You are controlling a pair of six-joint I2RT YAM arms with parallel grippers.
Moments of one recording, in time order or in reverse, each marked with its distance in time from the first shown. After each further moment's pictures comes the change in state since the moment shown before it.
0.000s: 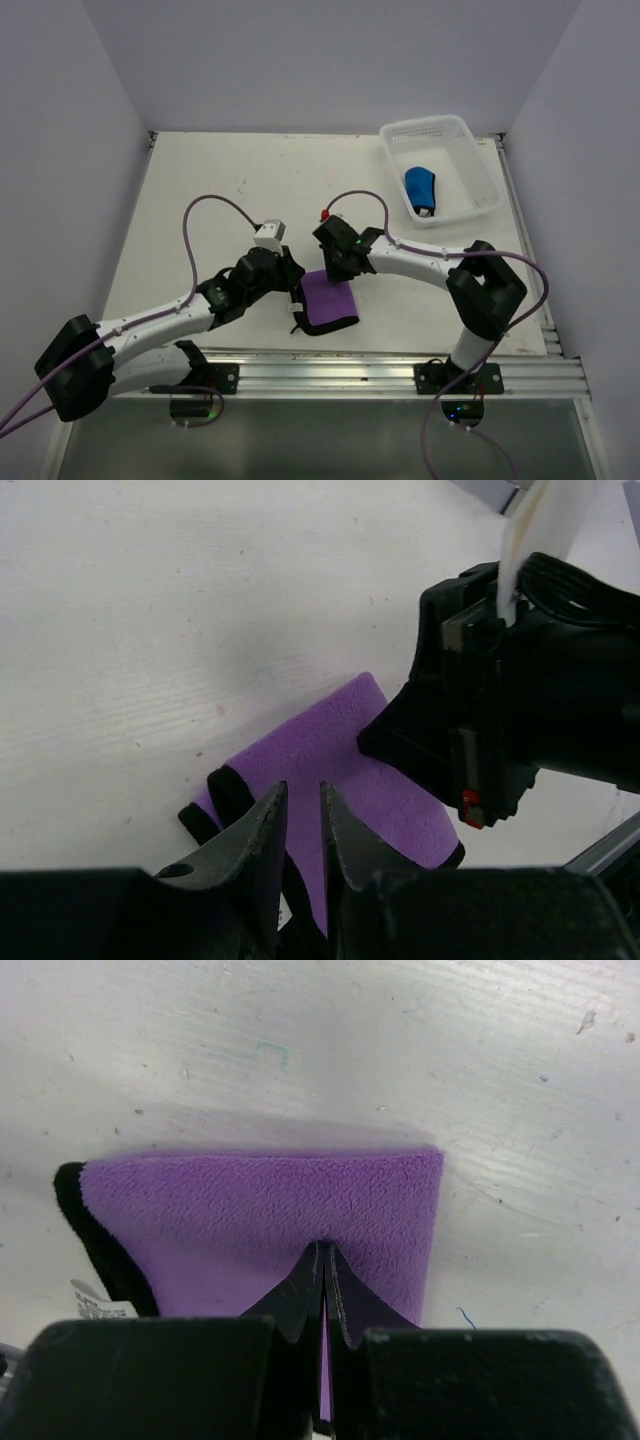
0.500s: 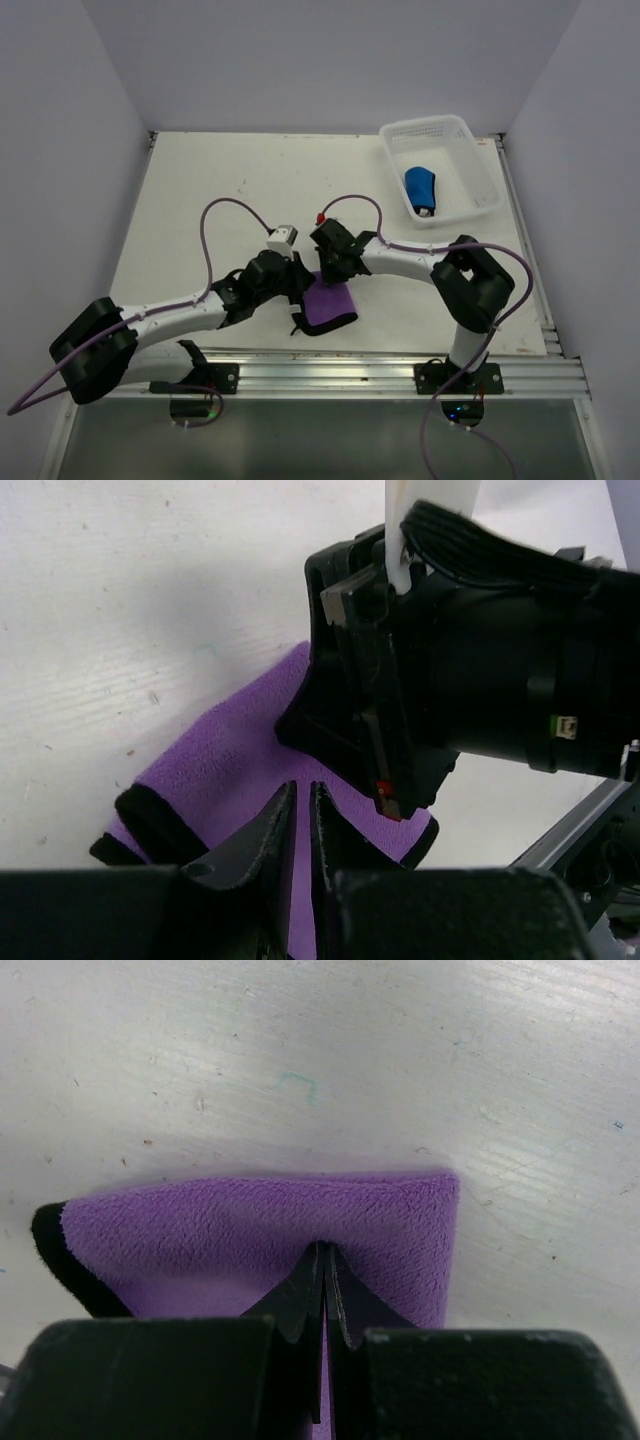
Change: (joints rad) left arm -0.021 0.128 -0.019 0.153 0.098 -0.027; right arm 0.000 0.084 -0.019 0.116 -0.045 0.005
